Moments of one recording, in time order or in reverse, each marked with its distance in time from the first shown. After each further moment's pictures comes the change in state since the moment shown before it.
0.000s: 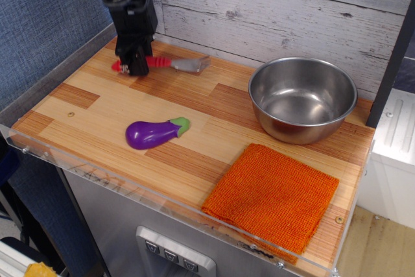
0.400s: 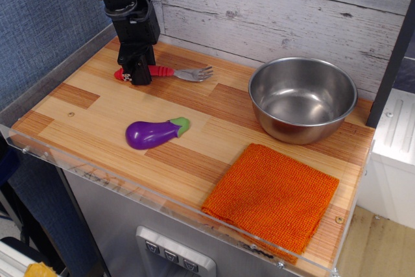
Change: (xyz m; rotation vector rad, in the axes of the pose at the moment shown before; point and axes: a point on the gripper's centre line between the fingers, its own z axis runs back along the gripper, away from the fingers) arm 0.000 -0.006 -0.008 -0.024 -0.005 -0.009
